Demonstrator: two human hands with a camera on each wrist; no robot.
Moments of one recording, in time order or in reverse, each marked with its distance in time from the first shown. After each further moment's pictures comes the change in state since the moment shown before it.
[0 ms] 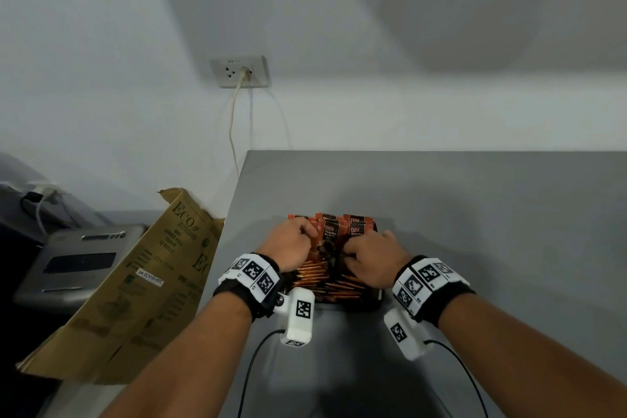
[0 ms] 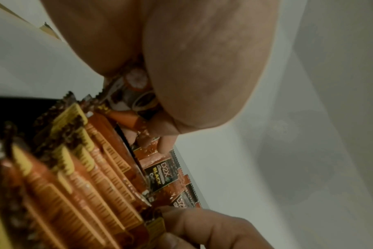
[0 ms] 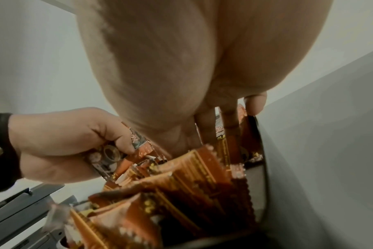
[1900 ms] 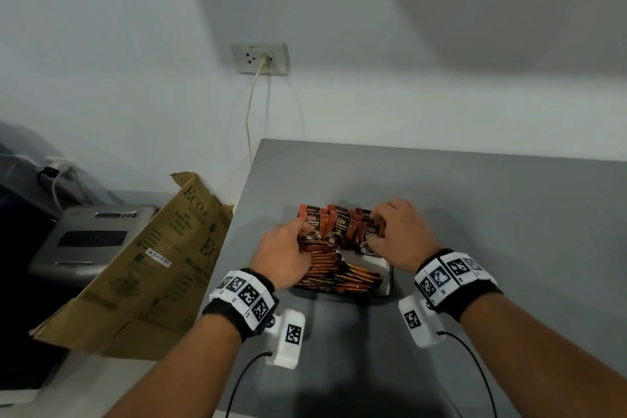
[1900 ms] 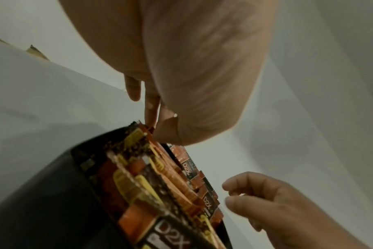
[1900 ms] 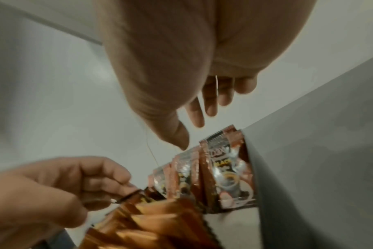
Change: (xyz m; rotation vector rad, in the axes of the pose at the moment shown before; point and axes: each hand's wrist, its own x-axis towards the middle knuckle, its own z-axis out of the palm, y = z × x) left_hand -0.032 -0.036 0.008 0.066 0.161 0.102; right_hand -0.003 0.018 -0.016 0.148 0.292 0.099
